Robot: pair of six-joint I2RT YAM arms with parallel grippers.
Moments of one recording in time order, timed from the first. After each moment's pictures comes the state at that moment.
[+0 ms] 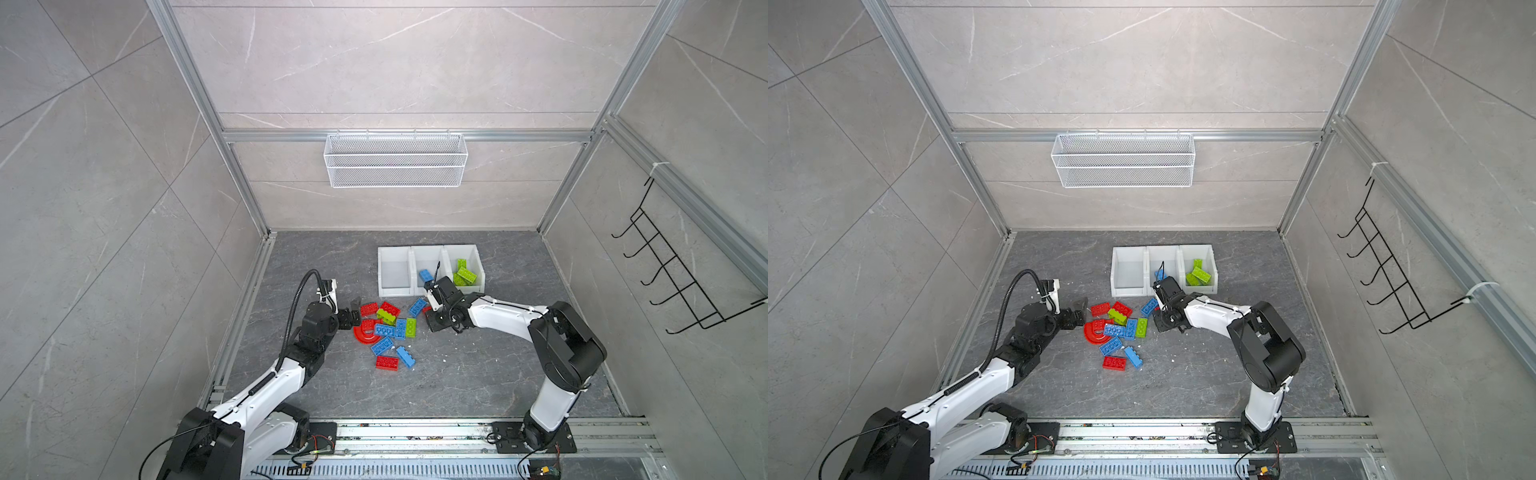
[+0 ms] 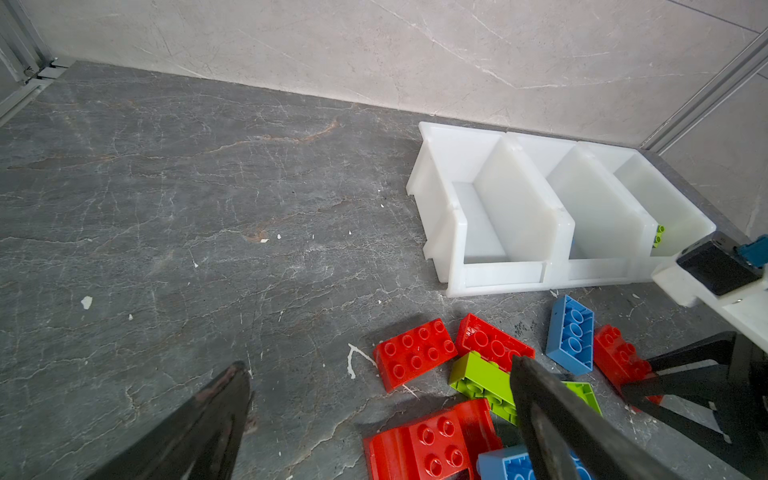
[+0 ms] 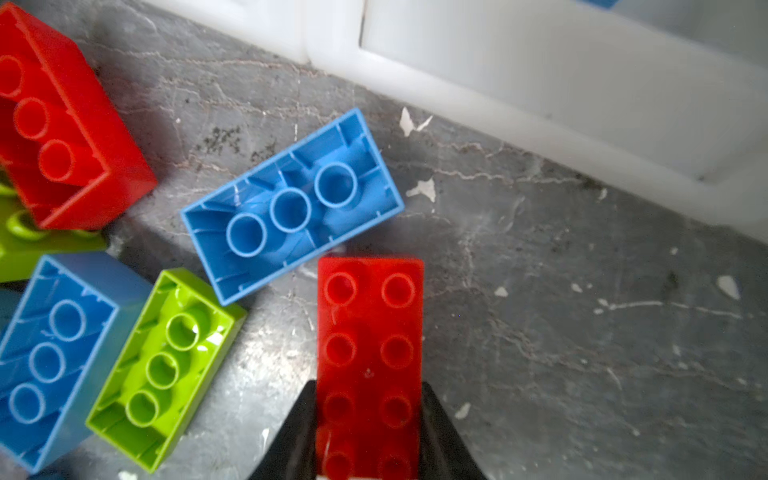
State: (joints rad) left arm -0.41 1.04 0.40 0.26 -0.12 -0.28; right arm 0.61 1.77 1.03 -0.35 0.01 0.19
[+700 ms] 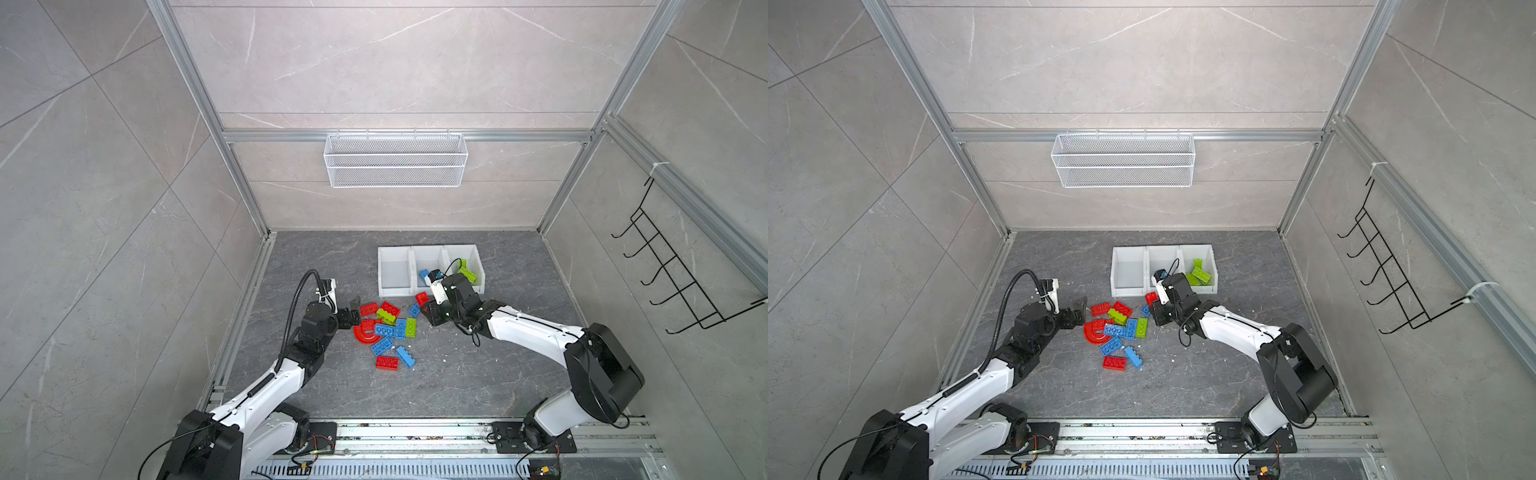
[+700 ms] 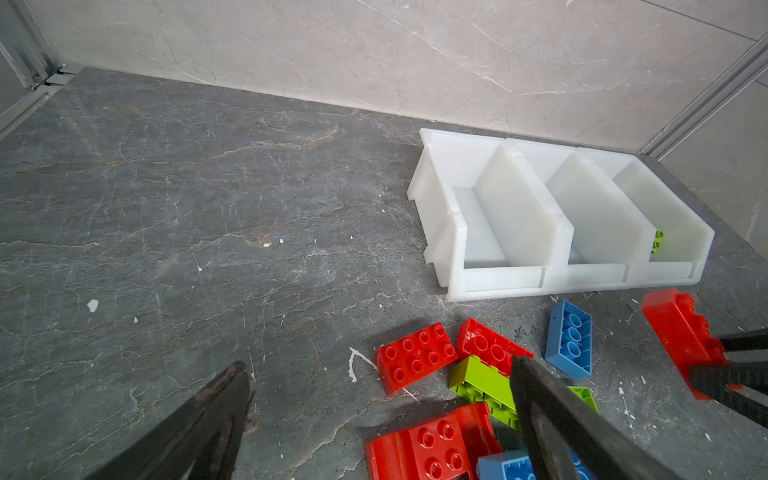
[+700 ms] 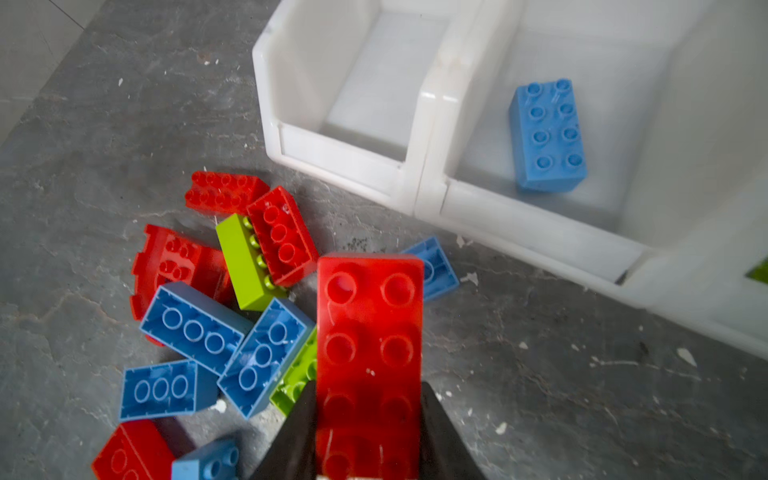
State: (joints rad) left arm -0.41 1.03 0.40 0.27 -0.13 -0.28; right arm 0.62 1.59 0.95 -0.13 -0.10 0.23
